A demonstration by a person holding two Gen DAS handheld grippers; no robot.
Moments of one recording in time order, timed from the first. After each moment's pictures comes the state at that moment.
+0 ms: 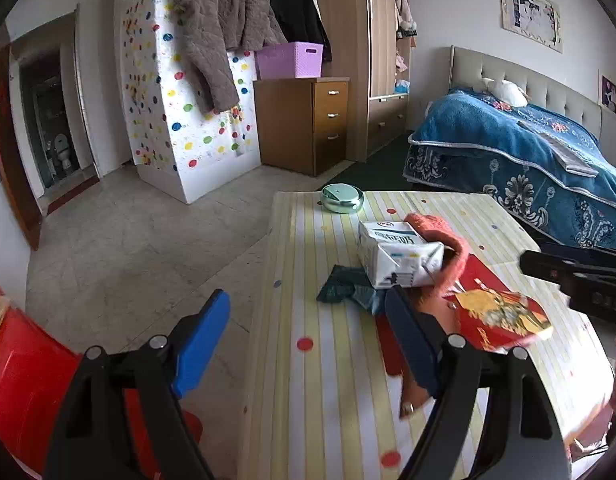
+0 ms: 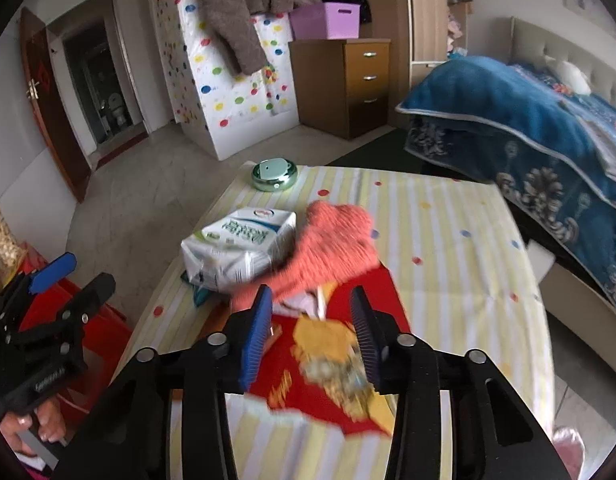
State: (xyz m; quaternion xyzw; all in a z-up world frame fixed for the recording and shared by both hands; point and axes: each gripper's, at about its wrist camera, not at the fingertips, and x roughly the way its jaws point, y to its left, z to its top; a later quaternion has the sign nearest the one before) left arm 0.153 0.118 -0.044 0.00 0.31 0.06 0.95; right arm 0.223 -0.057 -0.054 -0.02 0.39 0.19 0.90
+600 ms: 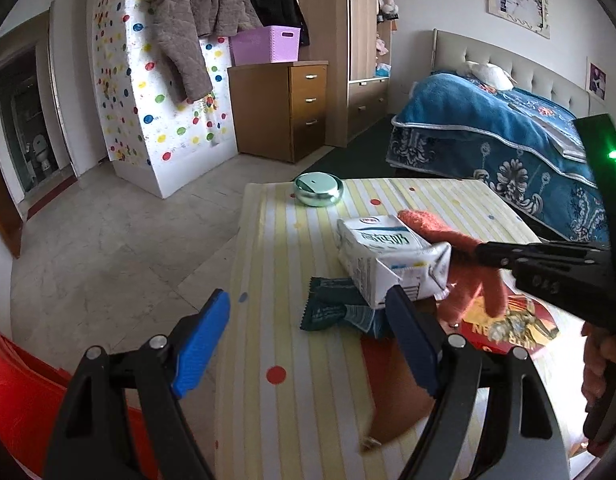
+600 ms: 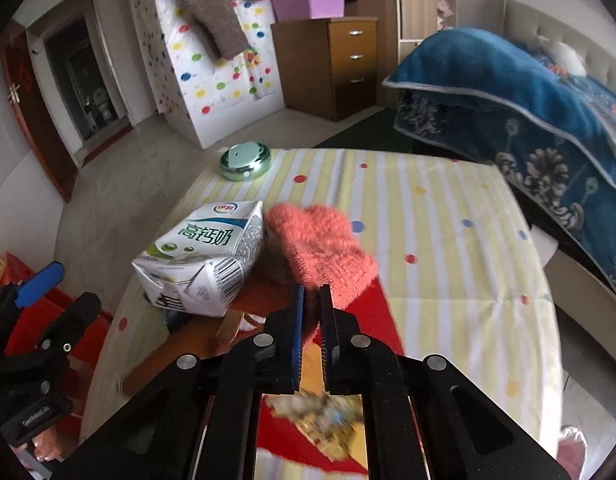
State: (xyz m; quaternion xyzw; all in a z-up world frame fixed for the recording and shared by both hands) left arm 0.187 0.109 -0.058 0.01 0.34 0.02 0.94; right arm 0.242 -0.072 -0.068 -0.01 0.41 0.16 0.90
